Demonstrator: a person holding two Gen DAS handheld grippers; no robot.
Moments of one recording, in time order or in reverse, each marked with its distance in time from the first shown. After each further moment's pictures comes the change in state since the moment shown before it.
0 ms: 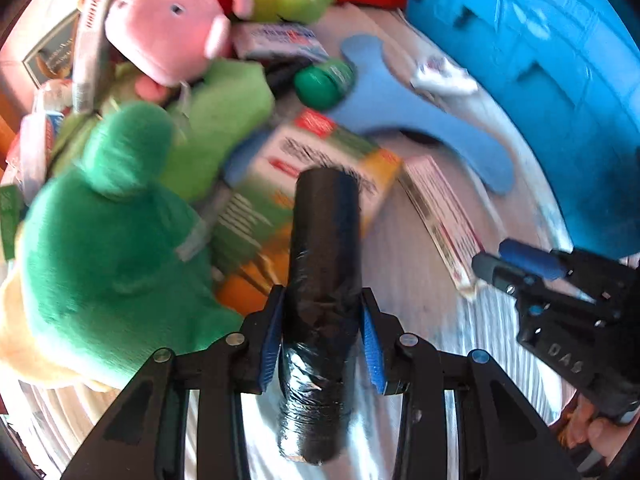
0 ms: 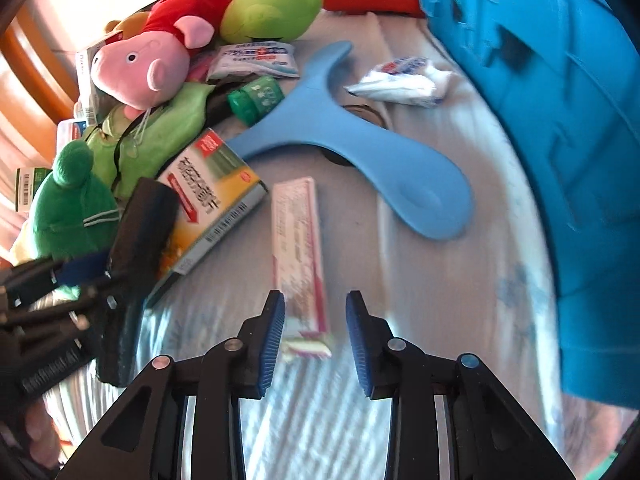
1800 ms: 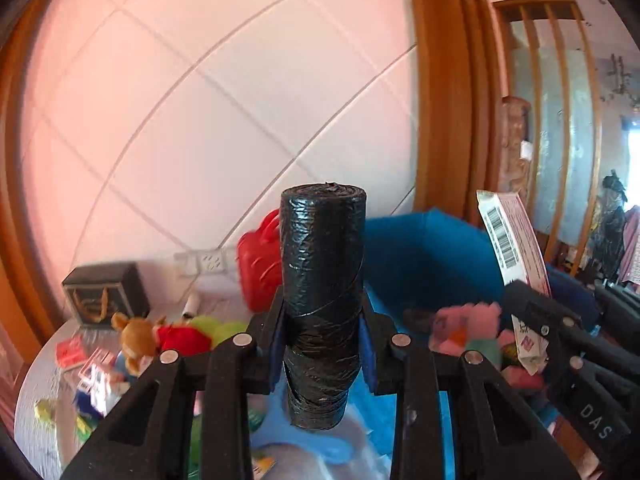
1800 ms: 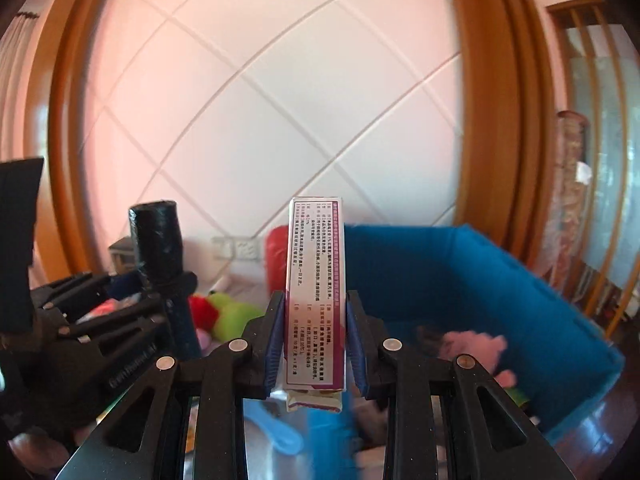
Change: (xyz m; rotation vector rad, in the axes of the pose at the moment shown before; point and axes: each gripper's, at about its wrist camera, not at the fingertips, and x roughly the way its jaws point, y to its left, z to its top) left arm -0.317 -0.154 0.101 0.096 -0.867 -0.026; right arm -0.364 -0.026 0.012 -0.047 -0.863 -0.214
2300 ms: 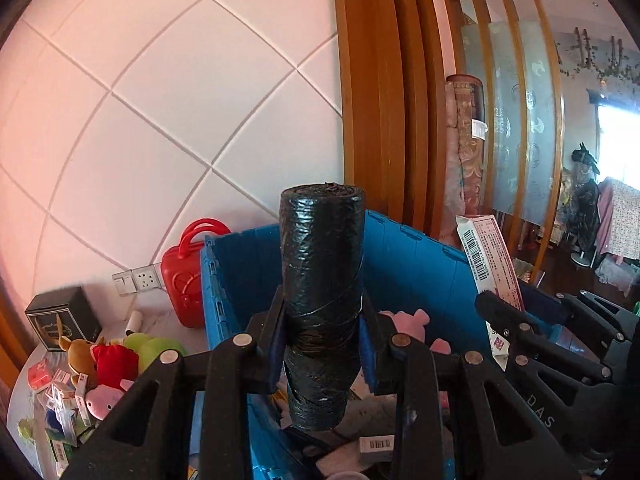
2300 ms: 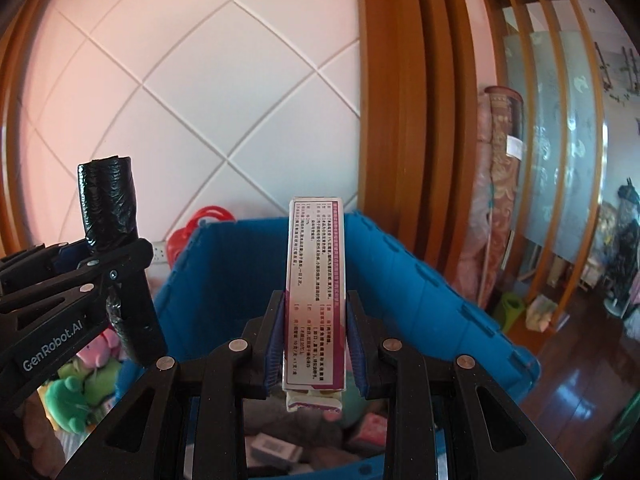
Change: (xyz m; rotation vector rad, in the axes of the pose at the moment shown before) left arm 0.028 -0.148 0.014 0.090 0.045 -0.097; right arm -0.003 -0.143 -0.022 0.078 0.058 -0.140
